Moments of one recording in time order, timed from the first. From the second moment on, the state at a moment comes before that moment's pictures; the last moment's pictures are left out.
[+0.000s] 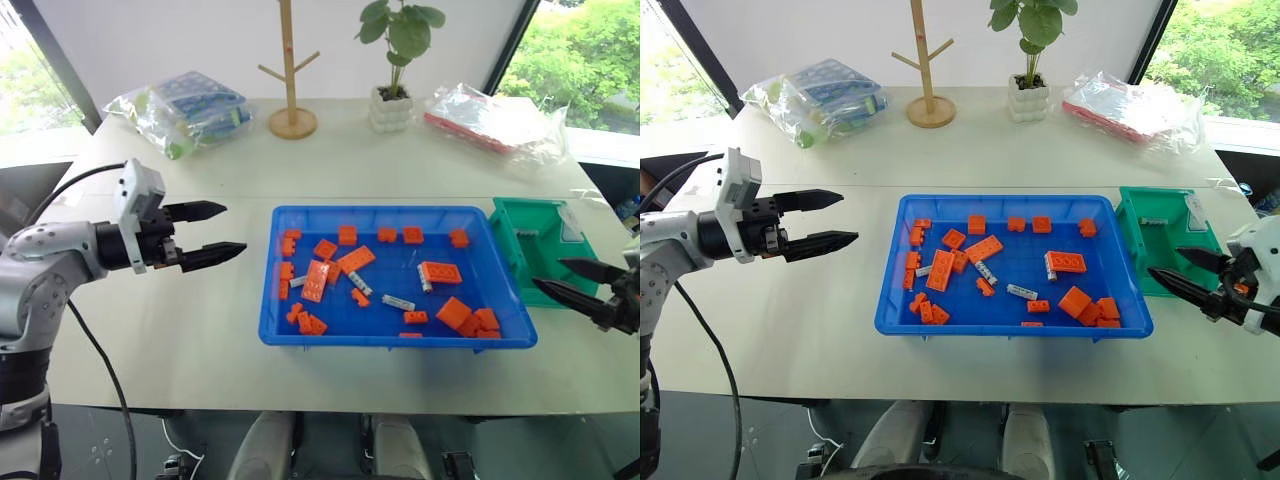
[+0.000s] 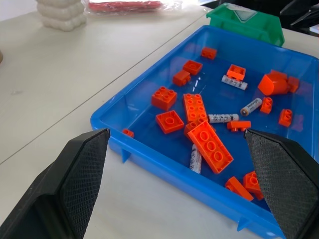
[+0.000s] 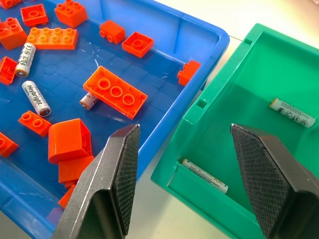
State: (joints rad) left arm -0.38 0.88 0.22 -0.21 -0.69 0.69 -1.05; right arm 0.22 -0.96 -0.71 -0.31 0.59 0.65 0.92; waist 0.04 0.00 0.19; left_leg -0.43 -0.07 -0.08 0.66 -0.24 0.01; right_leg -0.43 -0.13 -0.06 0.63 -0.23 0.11
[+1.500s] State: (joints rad) left arm -0.26 0.94 0.28 -0.39 -0.76 0.71 -1.04; right arm -0.78 -0.55 0.38 0.21 0.10 0.19 1.16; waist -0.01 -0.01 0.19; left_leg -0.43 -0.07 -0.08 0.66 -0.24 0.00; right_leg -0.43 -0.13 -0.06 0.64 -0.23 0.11
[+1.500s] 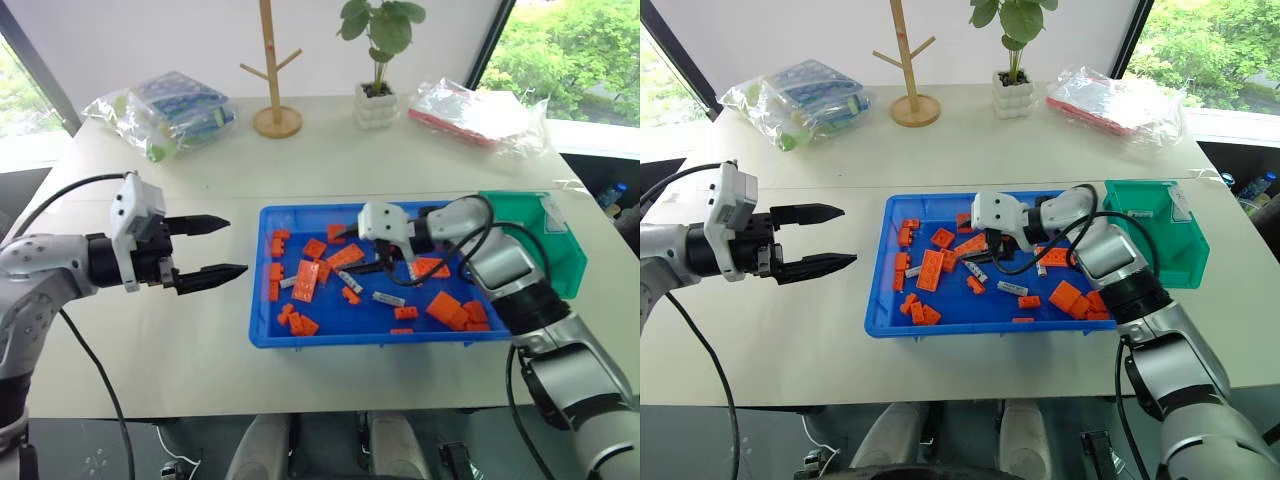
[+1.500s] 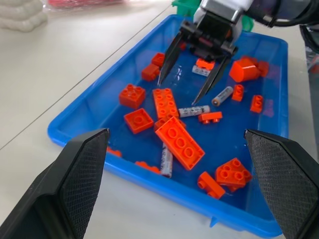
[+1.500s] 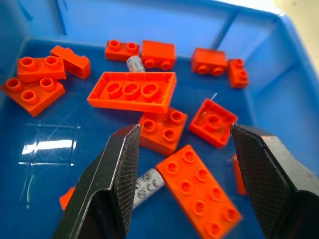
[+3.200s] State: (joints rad) left arm -0.28 0.93 0.25 -0.36 -0.74 0.68 -1.02; right arm -0.83 -0.35 0.27 0.14 0.25 0.73 0.99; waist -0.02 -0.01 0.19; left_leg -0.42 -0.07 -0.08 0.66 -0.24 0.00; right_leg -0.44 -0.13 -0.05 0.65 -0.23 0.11
